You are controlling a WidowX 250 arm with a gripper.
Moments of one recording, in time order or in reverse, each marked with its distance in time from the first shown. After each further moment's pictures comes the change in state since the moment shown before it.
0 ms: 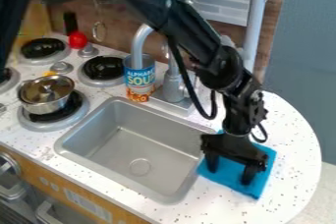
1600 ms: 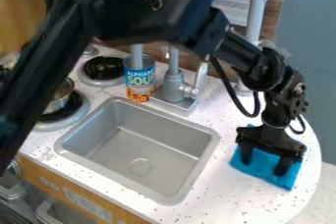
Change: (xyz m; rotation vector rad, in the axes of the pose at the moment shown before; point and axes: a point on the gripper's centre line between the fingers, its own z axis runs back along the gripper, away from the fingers) arm 0.061 -0.015 -0.011 0.007 -0.034 0.094
